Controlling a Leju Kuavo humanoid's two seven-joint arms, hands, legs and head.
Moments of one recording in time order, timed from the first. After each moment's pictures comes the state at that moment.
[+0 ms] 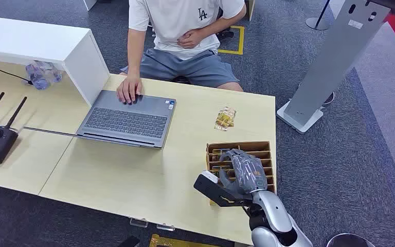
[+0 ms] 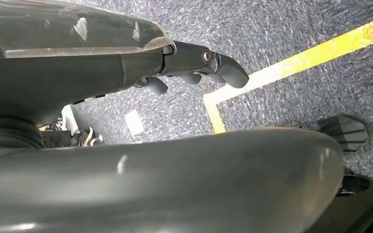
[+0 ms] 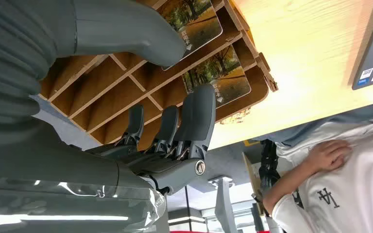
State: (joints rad) left arm -0.11 0.09 -1.23 -0.19 0.99 0.16 0.09; right arm -0.35 -0.14 0.80 -1.47 0.82 -0.12 0.45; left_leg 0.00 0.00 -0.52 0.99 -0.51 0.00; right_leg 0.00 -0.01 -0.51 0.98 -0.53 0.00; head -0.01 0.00
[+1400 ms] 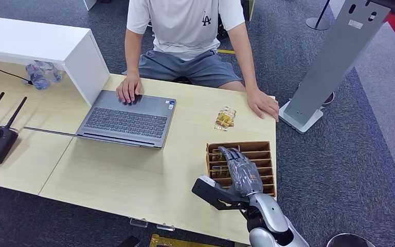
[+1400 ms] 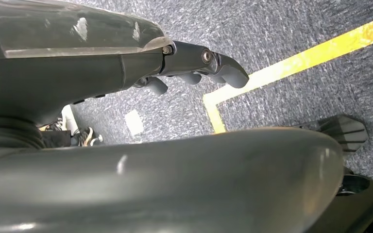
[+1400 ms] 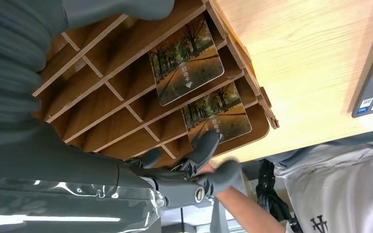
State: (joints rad) left arm -0.11 0.09 -1.23 -0.19 0.99 0.16 0.09; right arm -0.35 -0.14 0.83 -1.41 0.77 -0.13 0.42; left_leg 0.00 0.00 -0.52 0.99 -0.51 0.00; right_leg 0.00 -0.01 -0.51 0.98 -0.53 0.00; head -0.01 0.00
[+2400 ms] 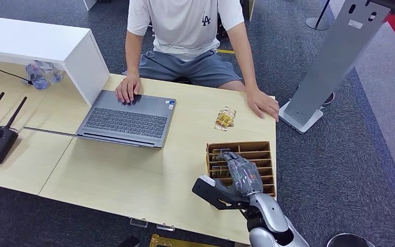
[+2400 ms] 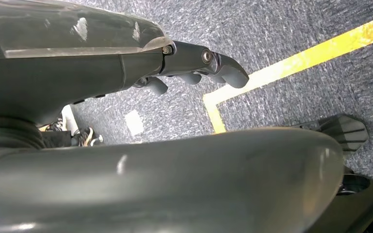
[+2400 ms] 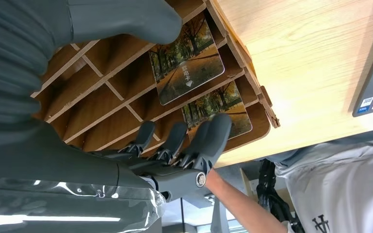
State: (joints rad) left arm -0.12 0.09 -1.23 -0.19 0.99 0.16 0.09; right arm -0.35 -0.14 0.83 -1.41 0.77 -0.13 0.42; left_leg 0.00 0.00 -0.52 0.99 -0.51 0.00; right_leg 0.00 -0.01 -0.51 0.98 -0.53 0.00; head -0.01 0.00
